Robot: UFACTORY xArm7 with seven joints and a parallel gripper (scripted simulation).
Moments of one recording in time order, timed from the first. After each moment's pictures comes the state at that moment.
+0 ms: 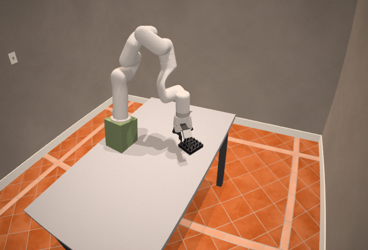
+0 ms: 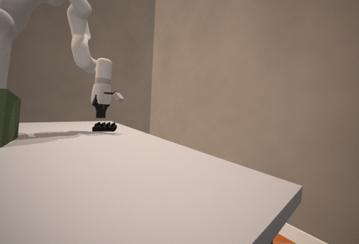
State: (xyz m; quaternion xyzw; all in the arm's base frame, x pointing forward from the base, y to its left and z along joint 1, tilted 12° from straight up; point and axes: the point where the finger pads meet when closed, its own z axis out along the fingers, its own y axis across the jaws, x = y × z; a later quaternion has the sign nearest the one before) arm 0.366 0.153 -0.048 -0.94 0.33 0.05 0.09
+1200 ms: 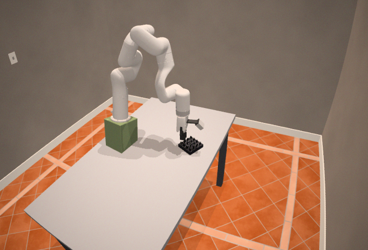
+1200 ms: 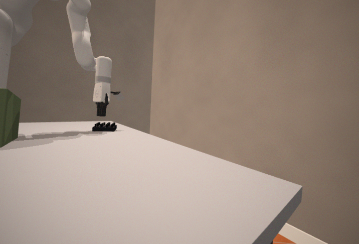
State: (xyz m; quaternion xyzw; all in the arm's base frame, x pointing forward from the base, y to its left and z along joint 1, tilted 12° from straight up) arm 0.368 0.153 -0.039 -0.98 -0.20 0.00 0.10
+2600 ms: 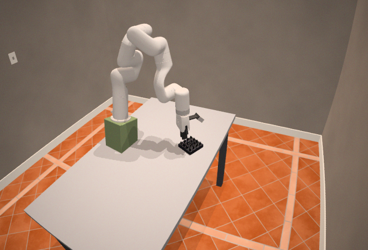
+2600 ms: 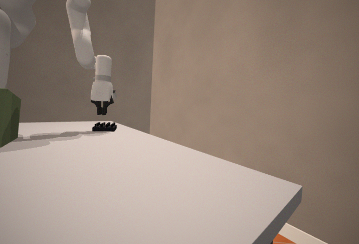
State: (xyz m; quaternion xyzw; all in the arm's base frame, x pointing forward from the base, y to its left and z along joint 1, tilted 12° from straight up) arm 0.371 0.153 -0.032 -0.87 -0.47 -0.05 0.10
